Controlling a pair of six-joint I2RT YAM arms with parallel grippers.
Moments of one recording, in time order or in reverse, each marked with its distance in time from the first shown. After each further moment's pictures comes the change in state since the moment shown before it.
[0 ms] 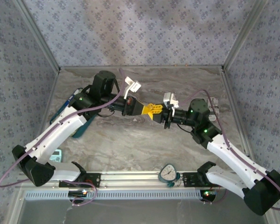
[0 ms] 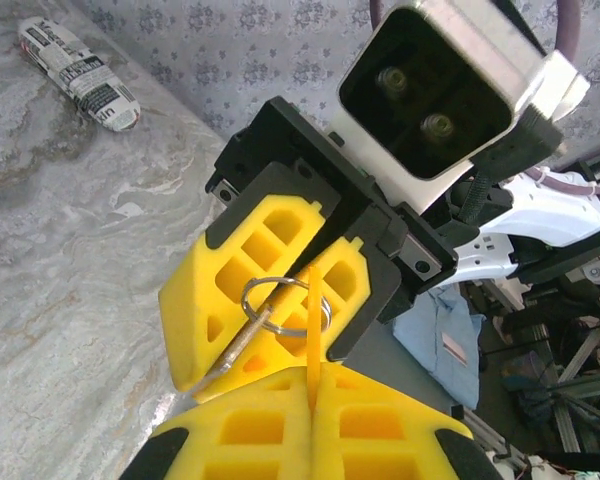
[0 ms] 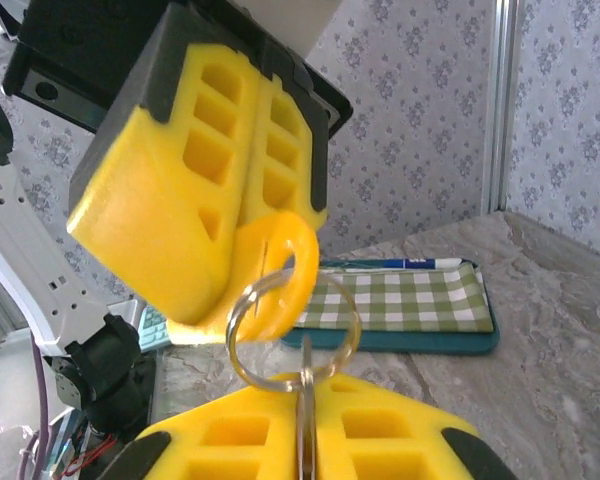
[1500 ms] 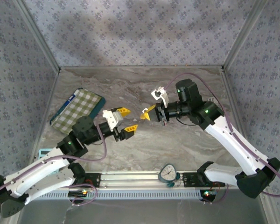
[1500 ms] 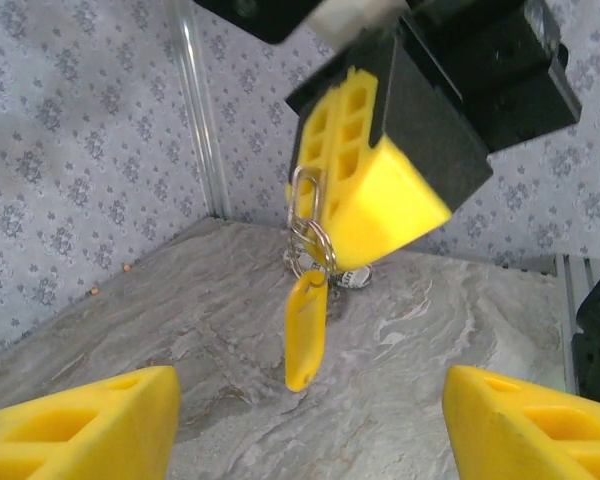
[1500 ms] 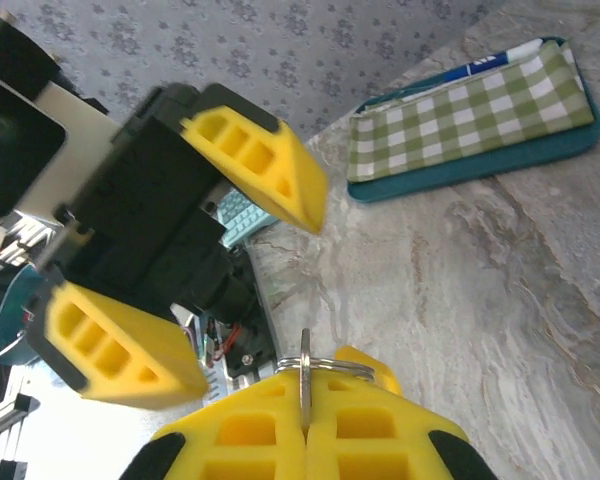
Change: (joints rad) left arm -0.213 -0.547 -0.761 0.690 -0.663 0.486; right arm 0.054 0.218 0.517 -0.832 -0.034 0.005
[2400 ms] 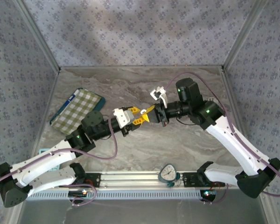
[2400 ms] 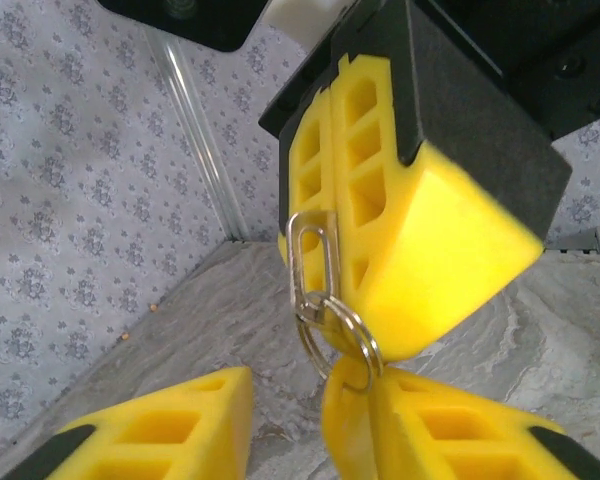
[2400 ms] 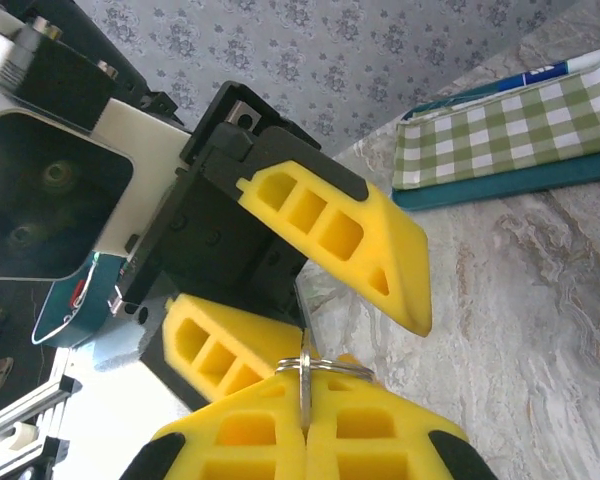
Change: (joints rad) left arm -0.053 0.143 0.103 0.044 -0.051 0.142; right arm 0.020 0.000 0.042 -0.018 -0.061 0.007
